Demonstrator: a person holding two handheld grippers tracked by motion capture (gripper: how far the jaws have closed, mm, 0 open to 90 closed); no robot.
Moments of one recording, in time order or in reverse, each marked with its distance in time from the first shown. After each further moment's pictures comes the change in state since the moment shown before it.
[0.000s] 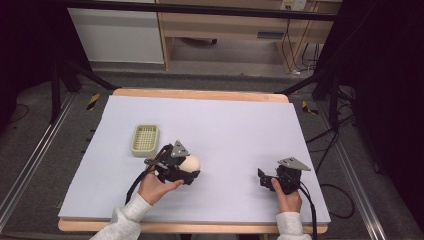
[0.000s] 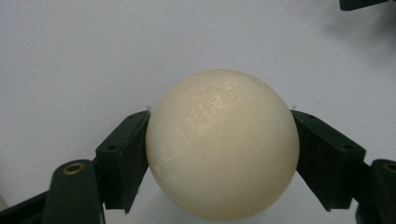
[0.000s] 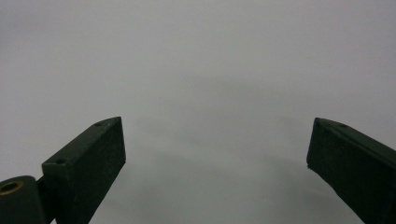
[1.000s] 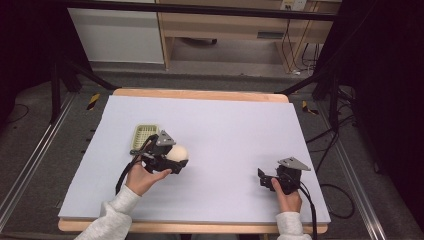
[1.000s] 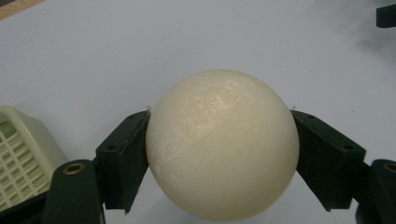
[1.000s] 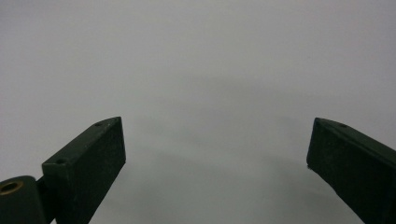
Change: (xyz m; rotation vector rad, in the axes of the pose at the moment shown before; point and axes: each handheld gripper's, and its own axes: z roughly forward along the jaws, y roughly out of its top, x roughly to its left) left arm 0.035 0.002 -0.023 -0.009 0.053 -0.048; right arm 0.000 0.000 0.000 0.001 0.002 0.003
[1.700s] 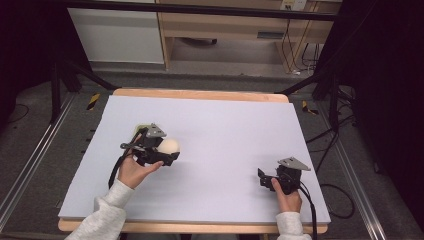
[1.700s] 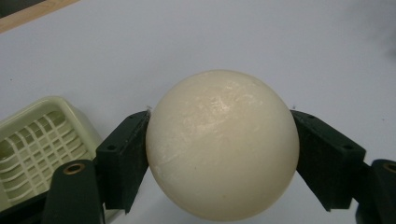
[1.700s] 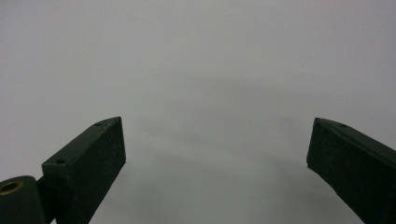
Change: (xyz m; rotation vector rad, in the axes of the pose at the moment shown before) left arm 0.026 0.001 -0.009 -0.003 0.048 -0.043; right arm 0.000 0.000 0.000 0.001 -0.001 0.000
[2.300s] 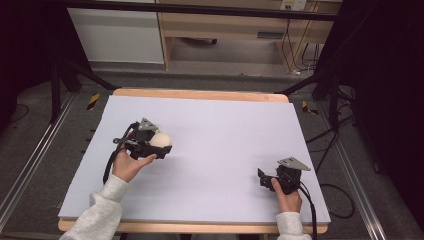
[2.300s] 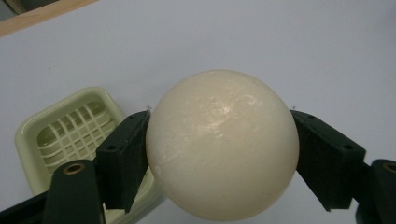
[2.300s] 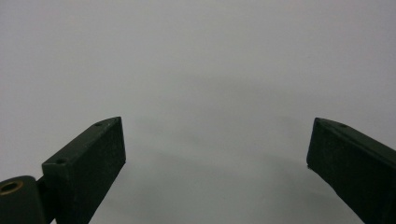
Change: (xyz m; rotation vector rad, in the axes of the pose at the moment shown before) left arm 0.027 -0.001 -0.001 -0.001 0.044 -0.060; right arm 0.000 0.000 0.000 0.001 0.000 -0.001
